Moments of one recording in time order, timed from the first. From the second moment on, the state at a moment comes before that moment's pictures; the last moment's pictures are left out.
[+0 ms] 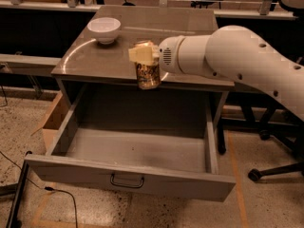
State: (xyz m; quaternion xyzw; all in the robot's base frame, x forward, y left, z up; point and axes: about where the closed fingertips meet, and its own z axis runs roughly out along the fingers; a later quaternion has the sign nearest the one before) arm 0.621 0.014 0.935 -0.19 0.80 0.30 0.48
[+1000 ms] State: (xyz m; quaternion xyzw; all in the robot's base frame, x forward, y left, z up) arm 0.702 0.018 0.956 -0.20 0.72 0.31 0.59
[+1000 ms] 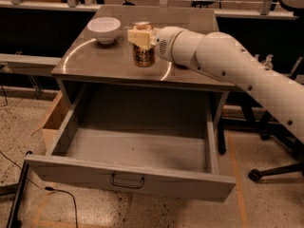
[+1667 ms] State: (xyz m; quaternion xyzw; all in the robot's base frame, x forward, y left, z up) arm 0.730 0.029 0.941 -0.23 0.68 0.29 0.63
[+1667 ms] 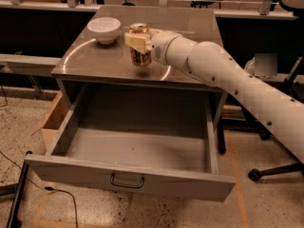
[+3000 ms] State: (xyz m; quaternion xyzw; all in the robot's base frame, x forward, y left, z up) arm 0.734 0.039 0.921 -0.25 0.63 0.29 0.67
